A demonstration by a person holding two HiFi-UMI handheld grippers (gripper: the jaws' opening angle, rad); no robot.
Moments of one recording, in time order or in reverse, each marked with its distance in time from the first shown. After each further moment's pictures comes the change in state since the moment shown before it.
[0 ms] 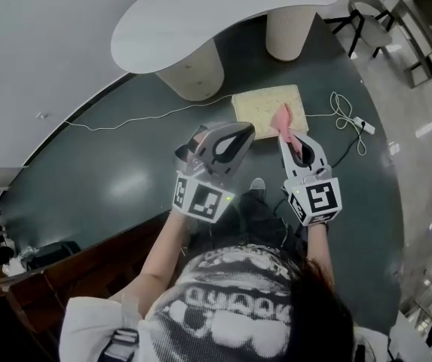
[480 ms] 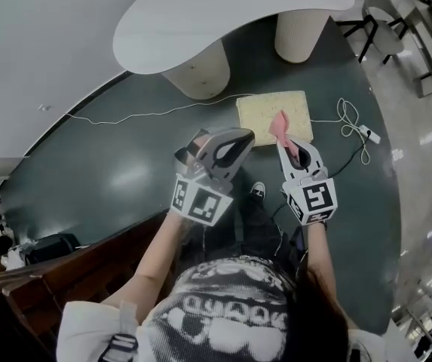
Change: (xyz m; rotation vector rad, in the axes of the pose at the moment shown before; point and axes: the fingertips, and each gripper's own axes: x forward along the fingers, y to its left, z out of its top) left arm 0.028 0.008 -0.051 0.006 0.076 -0.039; right arm 0.054 -0.022 -0.051 0.015 0.075 0.082
